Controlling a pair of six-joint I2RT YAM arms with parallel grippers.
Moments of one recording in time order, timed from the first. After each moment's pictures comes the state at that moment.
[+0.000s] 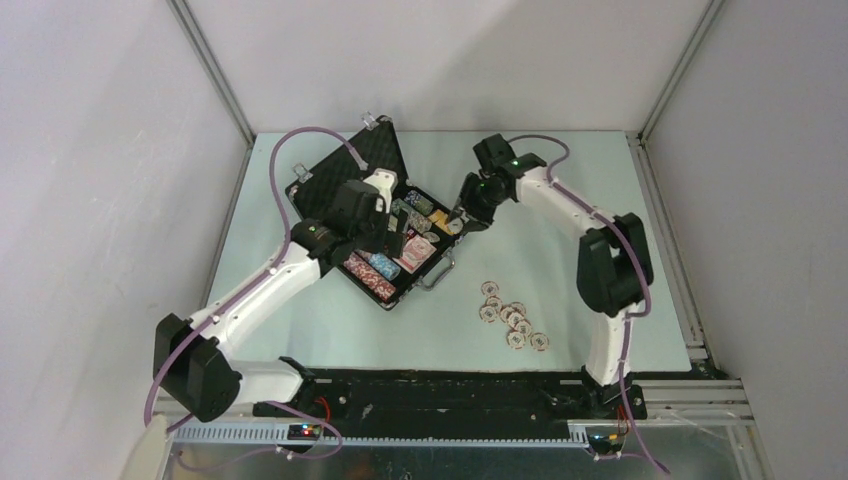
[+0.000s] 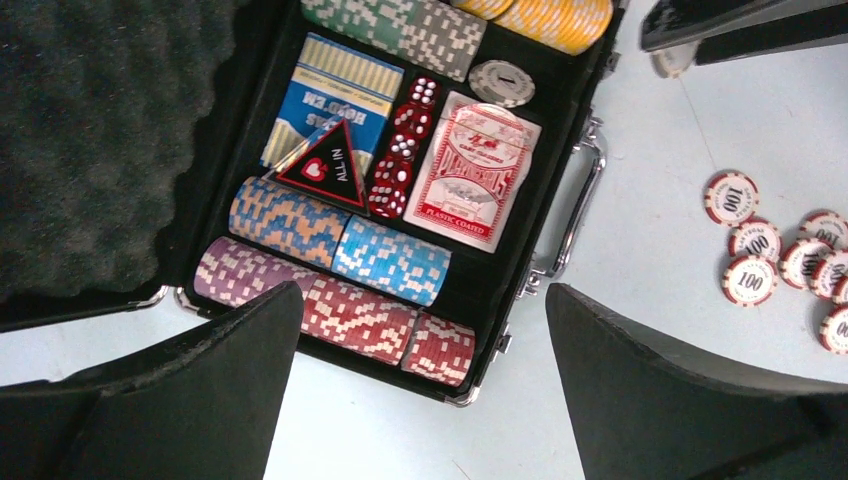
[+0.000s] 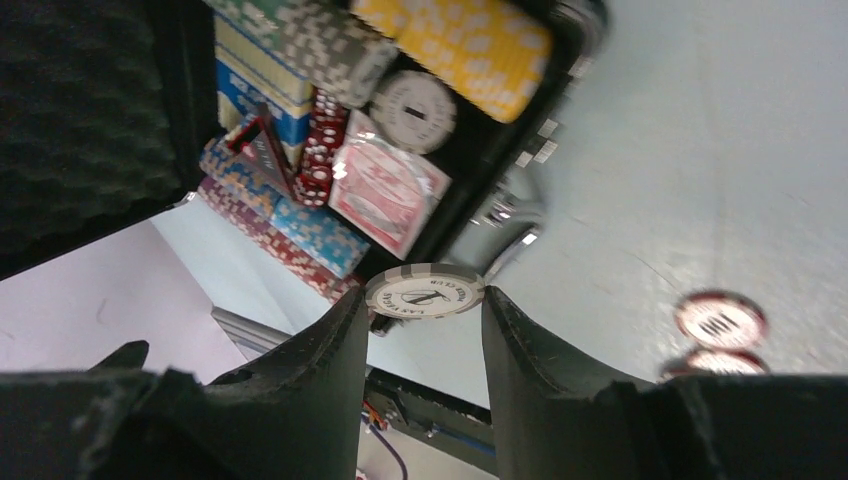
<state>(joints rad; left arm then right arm) -0.58 1.27 1.07 -0.54 -0.12 -0.18 0.46 1.92 1.60 -0.78 -0.30 0.91</state>
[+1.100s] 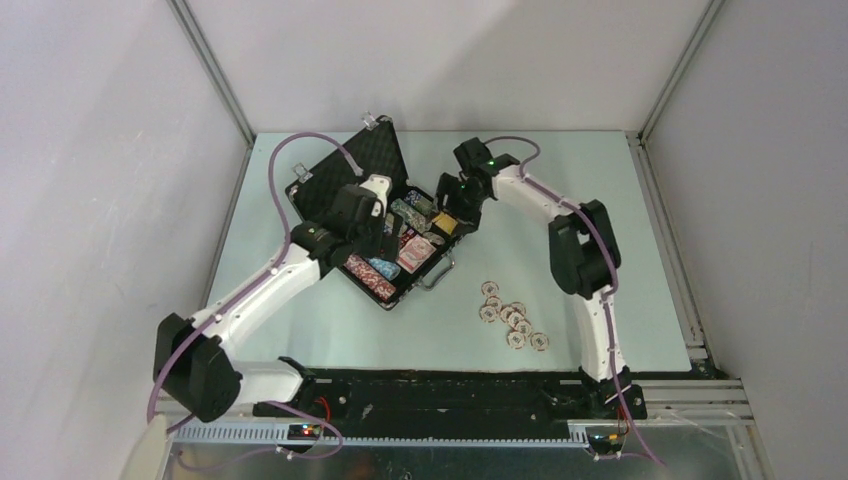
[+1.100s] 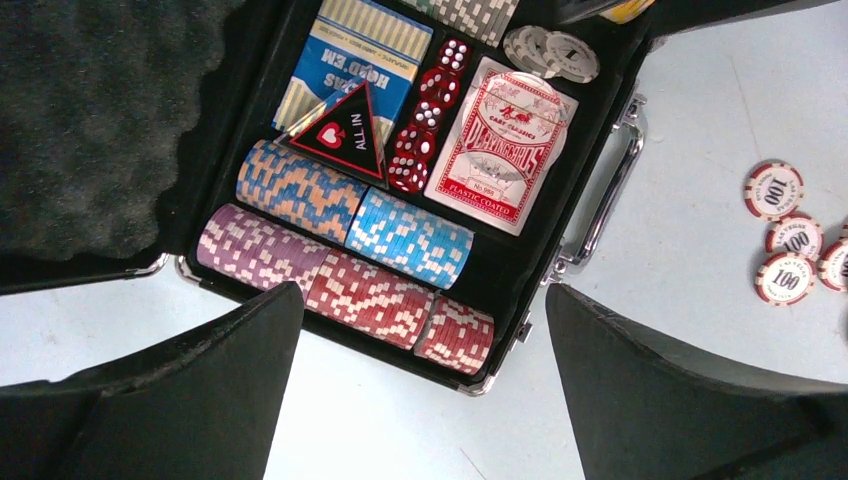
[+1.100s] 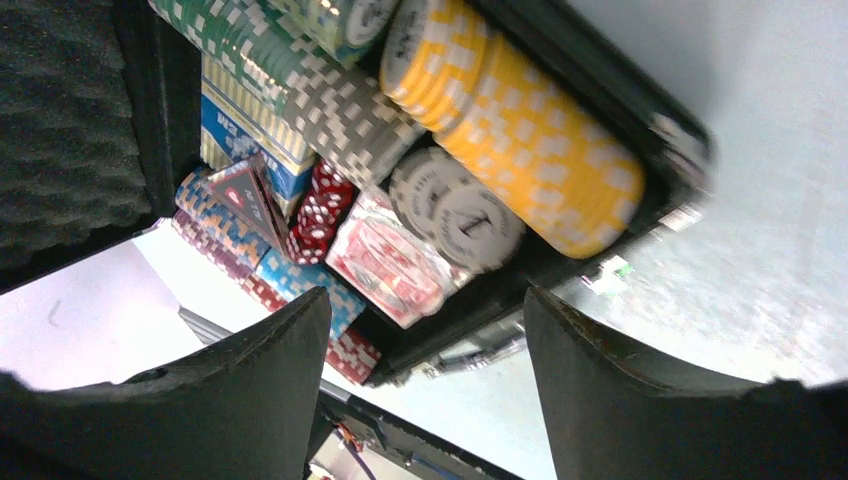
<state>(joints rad) -0.55 1.26 1.03 -0.56 -0.15 -0.21 0.52 2.21 1.84 -0.75 -0.34 0.85</state>
